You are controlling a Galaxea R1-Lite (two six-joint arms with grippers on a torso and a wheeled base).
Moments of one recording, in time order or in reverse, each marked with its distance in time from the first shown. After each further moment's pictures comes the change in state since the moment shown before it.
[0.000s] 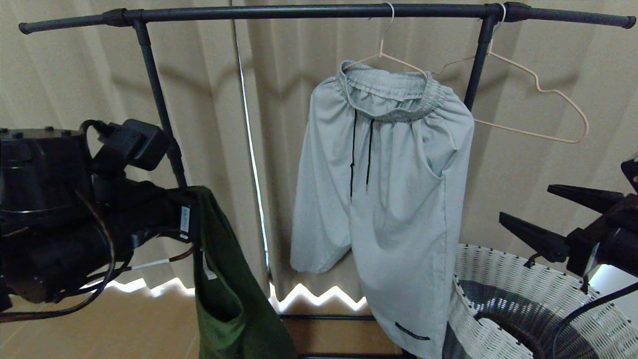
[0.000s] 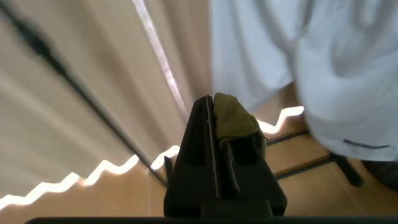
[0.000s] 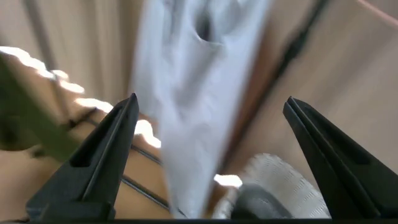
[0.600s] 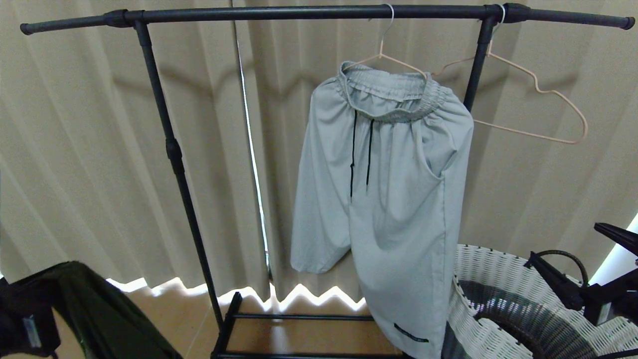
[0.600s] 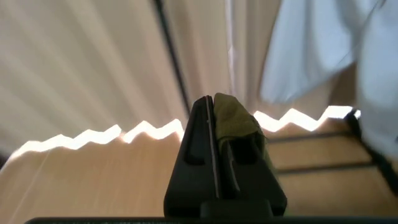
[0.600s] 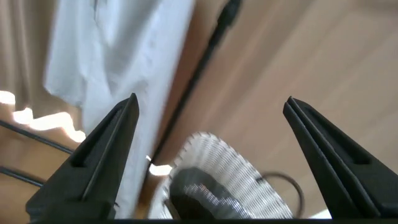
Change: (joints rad) left arm 0.231 -0.550 0.385 0.150 -0.008 0.002; right arm -0.062 -0.025 0.393 -0.457 -0.179 -0.171
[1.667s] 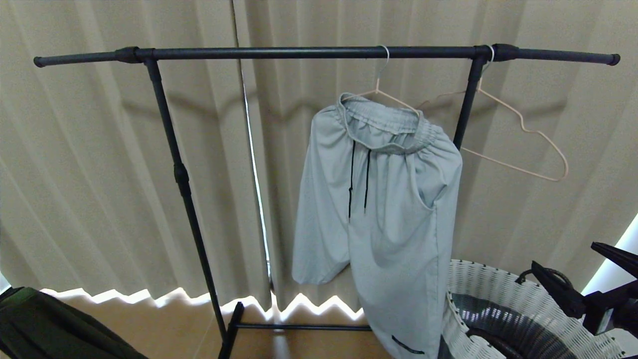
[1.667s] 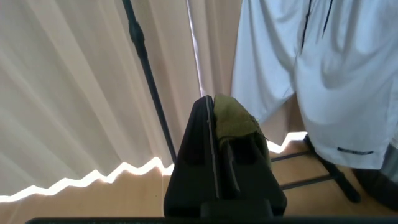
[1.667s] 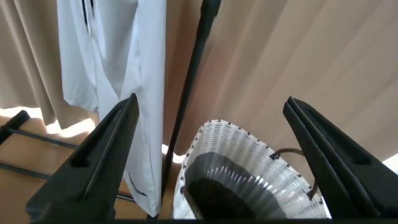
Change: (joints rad) left arm 0.025 -0.290 0.023 0.074 -0.210 0.002; right arm -0.055 0.026 0.040 0.002 0.046 0.177
